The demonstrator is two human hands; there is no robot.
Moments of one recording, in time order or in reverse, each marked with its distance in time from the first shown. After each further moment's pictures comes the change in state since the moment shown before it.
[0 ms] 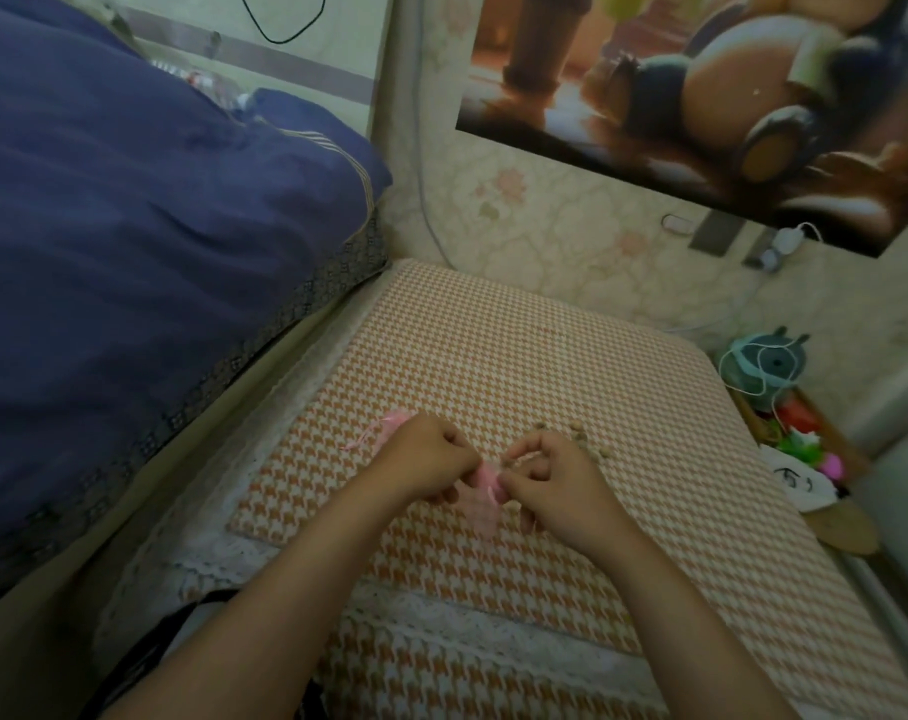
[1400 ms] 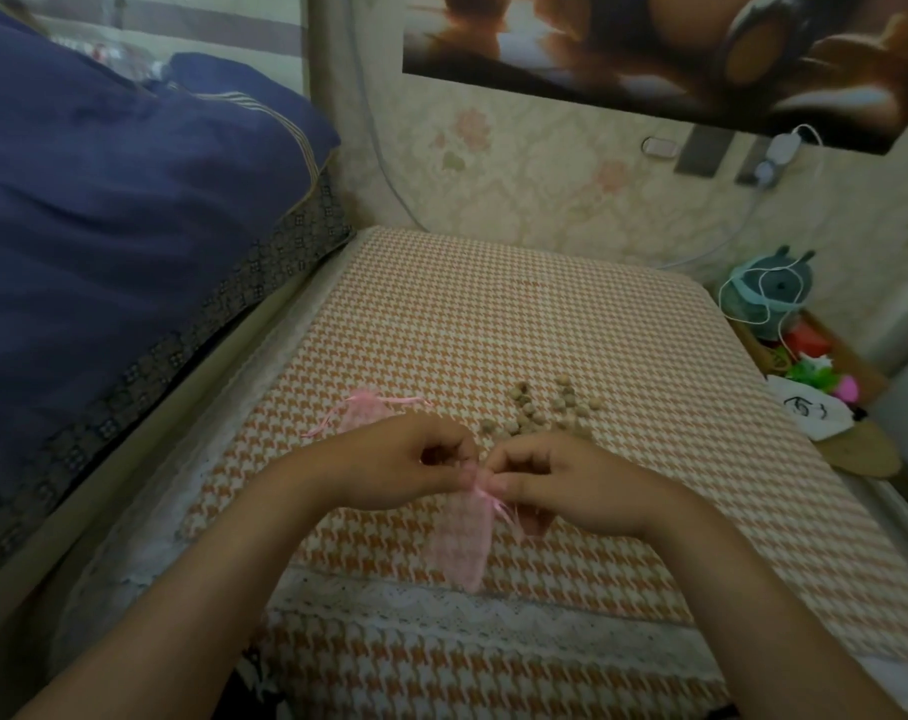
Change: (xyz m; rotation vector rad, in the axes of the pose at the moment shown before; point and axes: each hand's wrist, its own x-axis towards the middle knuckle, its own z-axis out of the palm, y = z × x) left_hand 0.002 -0.003 -0.001 0.345 -0.466 0.462; right_hand -0.008 0.014 -0.042 -0.082 -0.477 -0.110
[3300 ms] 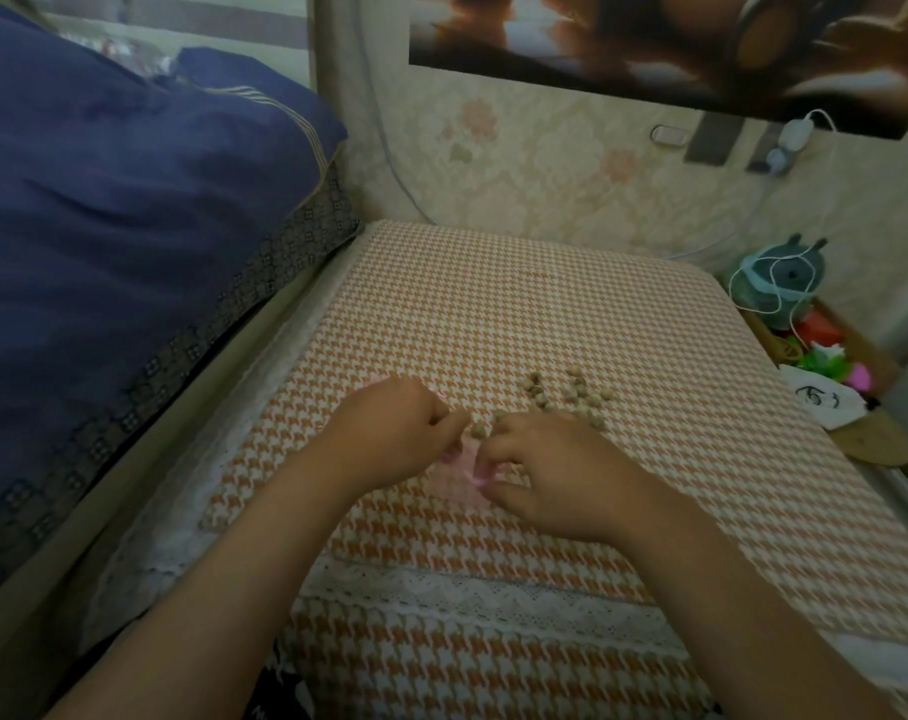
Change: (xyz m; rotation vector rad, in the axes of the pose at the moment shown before) left_hand -0.004 0.005 -0.006 0.419 0.357 -0.315; right_hand 0.012 -0.012 0.024 -0.798 0.206 -0.129
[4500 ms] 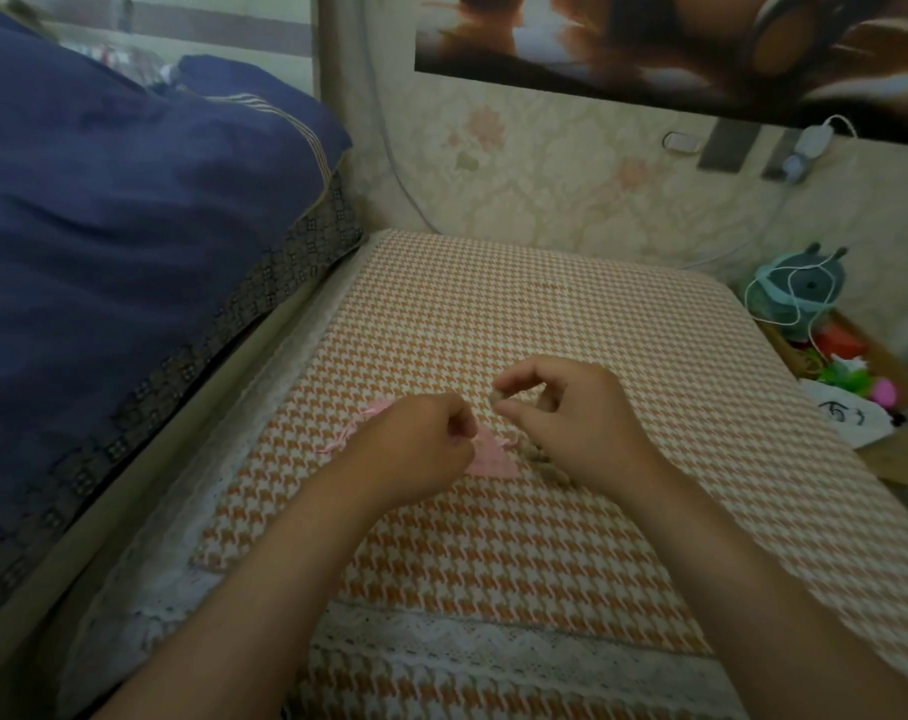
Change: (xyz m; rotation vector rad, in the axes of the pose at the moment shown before) left_hand 0.030 -0.010 0.018 -0.186 -0.008 -0.001; right_hand 0.049 0.035 0.001 0.525 0.481 0.213
